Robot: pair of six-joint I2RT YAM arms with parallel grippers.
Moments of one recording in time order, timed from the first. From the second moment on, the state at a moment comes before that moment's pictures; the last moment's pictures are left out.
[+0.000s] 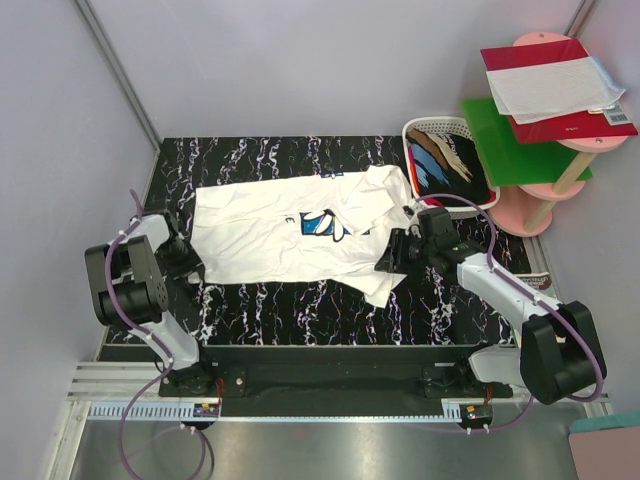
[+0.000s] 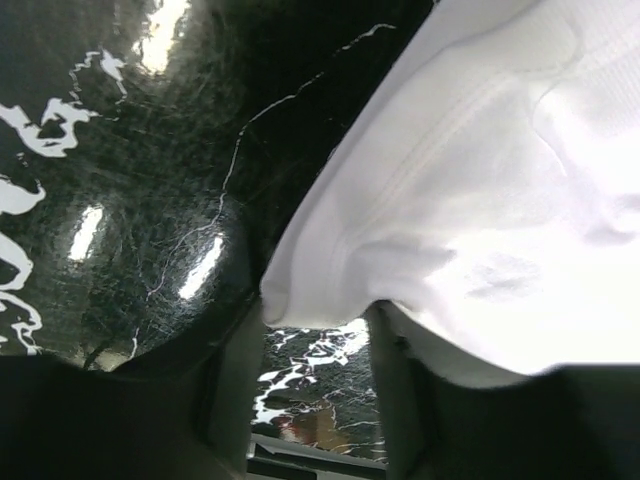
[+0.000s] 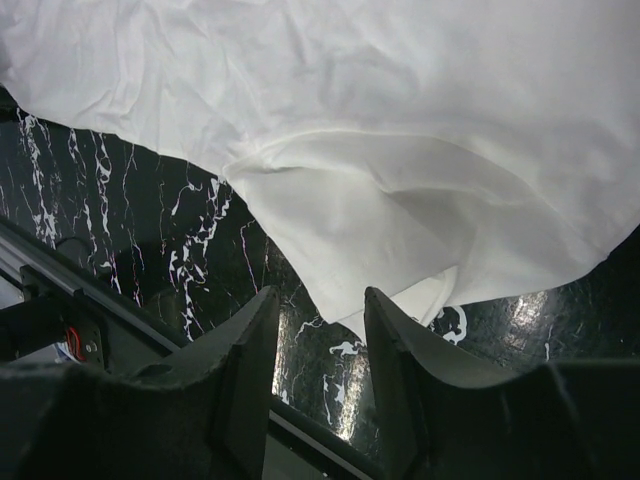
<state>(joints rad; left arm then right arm) 0.27 1.69 1.01 -0.81 -0.01 -0.37 0.37 1.28 0.74 -0.30 -0.37 0.49</state>
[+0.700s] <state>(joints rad) 0.27 1.71 1.01 -0.82 0.02 -0.37 0.37 1.29 0.56 -0.20 -0.40 0.62</state>
